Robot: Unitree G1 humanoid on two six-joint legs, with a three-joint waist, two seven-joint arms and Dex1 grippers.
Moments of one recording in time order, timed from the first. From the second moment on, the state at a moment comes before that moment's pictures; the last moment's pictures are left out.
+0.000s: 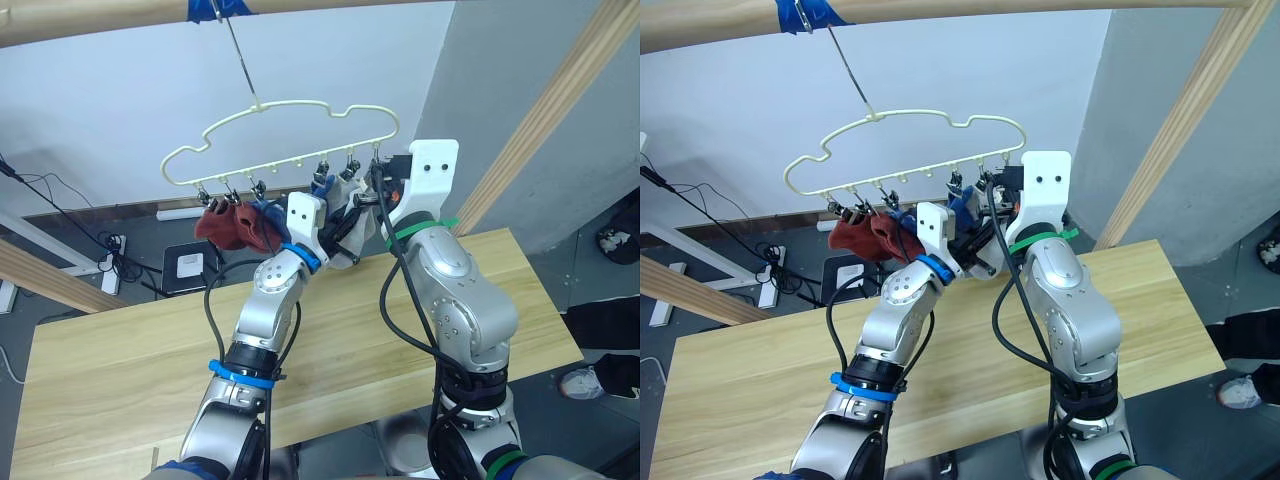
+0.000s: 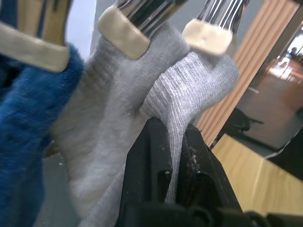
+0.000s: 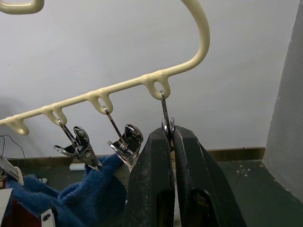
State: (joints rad) left arm -0.55 0.04 -0.09 0.20 -0.19 0.11 -0.45; right arm -0.59 0.14 0.11 -0.49 0.14 0.86 -0.13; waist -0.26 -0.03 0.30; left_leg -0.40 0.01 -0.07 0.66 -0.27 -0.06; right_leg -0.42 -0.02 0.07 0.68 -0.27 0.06
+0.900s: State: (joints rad) left arm -0.53 0.13 -0.12 0.17 -0.18 0.14 -0.52; right arm -0.59 0.11 0.10 -0.54 0.12 0.87 -0.10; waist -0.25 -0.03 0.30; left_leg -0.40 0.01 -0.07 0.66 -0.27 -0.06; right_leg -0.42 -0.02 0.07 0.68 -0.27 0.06
